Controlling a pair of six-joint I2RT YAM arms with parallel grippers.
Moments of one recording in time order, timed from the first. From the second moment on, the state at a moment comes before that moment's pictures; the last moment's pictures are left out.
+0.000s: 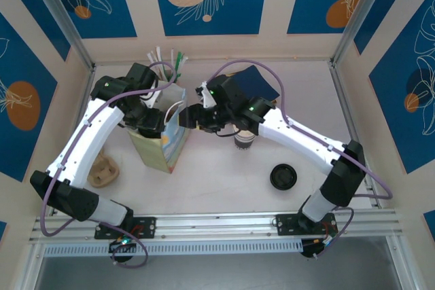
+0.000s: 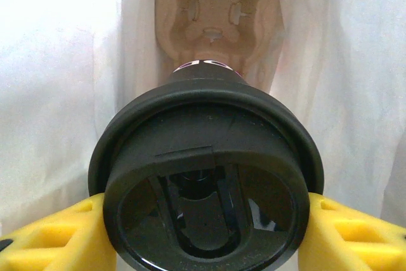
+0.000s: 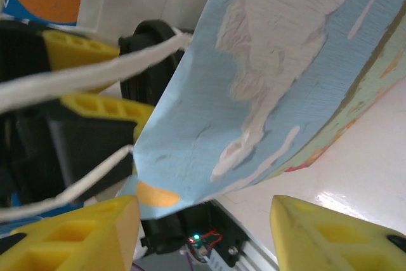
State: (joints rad) left arm -0.41 1.44 1.65 -1.48 -0.05 -0.15; right arm 0.85 1.60 1.50 -0.57 -0.41 0.88
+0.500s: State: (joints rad) left arm -0.41 1.44 1.65 -1.48 -0.04 -0.15; right arm 0.85 1.72 1.60 -0.54 -0.41 1.01
